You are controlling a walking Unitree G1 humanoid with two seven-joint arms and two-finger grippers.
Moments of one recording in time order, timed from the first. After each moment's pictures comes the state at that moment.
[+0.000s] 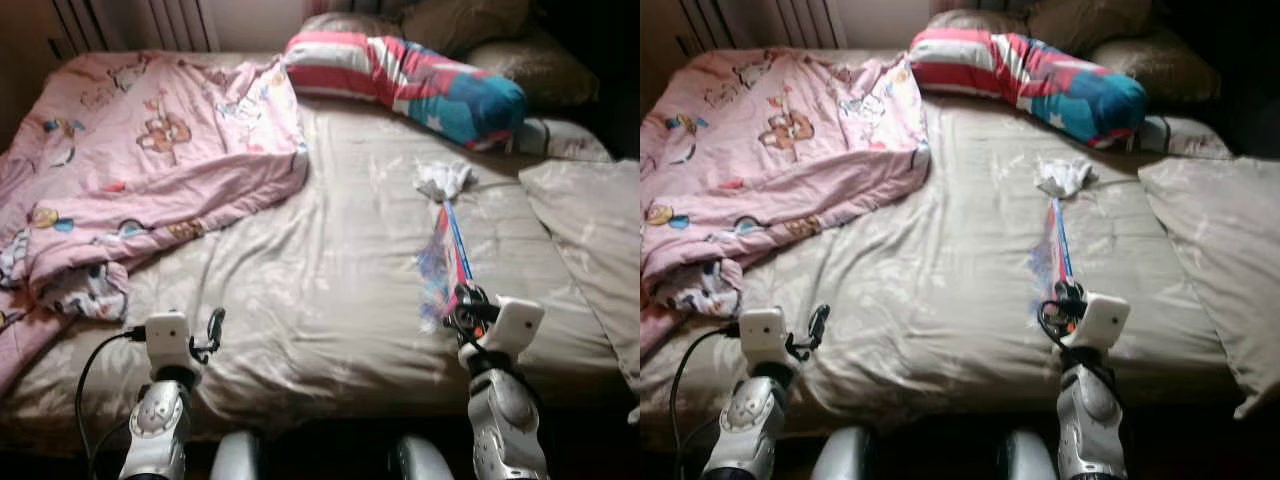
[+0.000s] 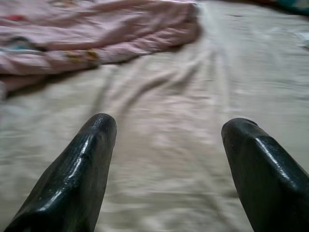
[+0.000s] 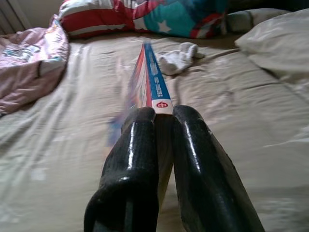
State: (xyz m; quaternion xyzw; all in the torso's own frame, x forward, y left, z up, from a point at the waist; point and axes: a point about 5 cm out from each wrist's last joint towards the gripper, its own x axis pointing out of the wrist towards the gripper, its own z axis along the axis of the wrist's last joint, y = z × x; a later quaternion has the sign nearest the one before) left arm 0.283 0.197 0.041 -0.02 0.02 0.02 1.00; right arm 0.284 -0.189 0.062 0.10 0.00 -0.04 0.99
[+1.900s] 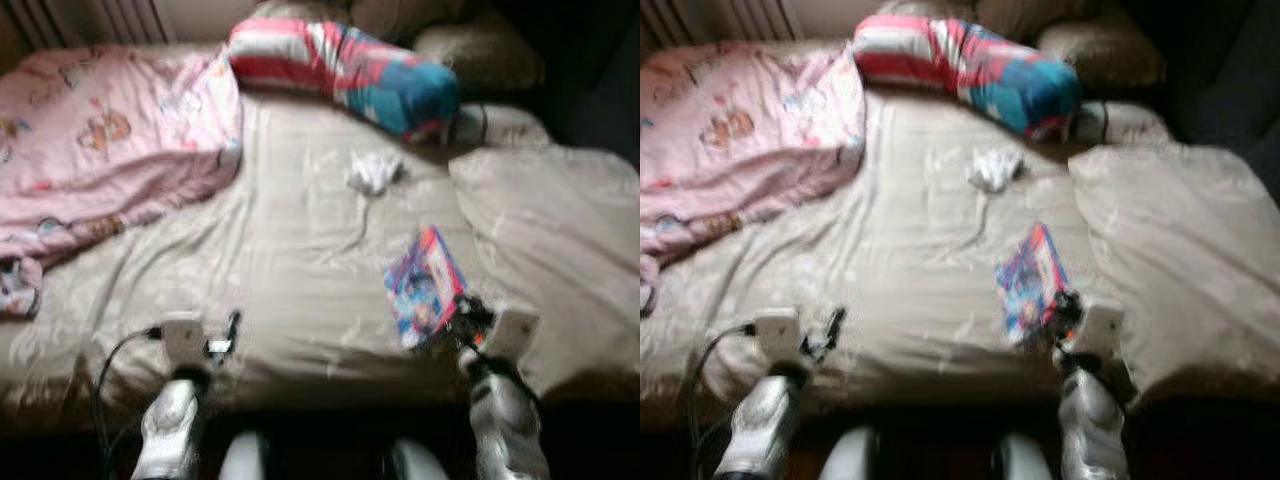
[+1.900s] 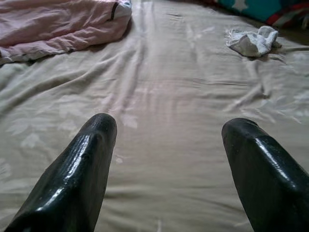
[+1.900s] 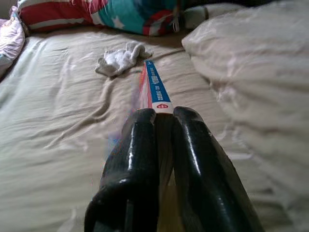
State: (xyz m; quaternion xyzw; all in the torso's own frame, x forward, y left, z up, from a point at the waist) left arm 0.284 0.190 0.044 -0.02 0.01 -0.01 1.00; right arm 0.281 -0.191 0.055 0.10 0.02 -0.05 0.99
